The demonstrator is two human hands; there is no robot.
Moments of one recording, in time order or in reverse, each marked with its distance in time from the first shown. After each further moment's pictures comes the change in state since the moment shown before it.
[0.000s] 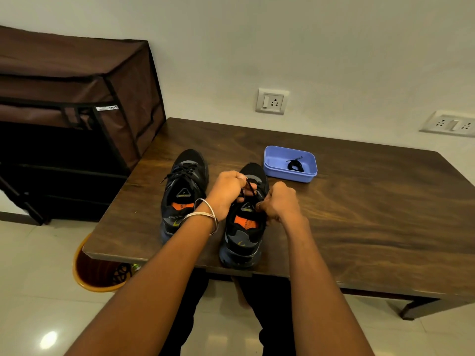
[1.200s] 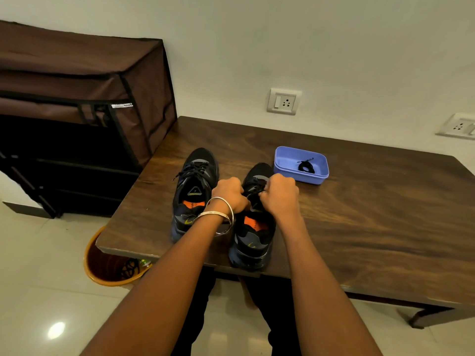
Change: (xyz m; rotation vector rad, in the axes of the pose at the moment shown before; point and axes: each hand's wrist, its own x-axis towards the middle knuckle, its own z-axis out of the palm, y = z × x) left_hand -0.001 -0.007 -0.029 0.915 0.031 0.018; right_hand 0.002 -0.026 0.019 -0.196 0.250 -0.197
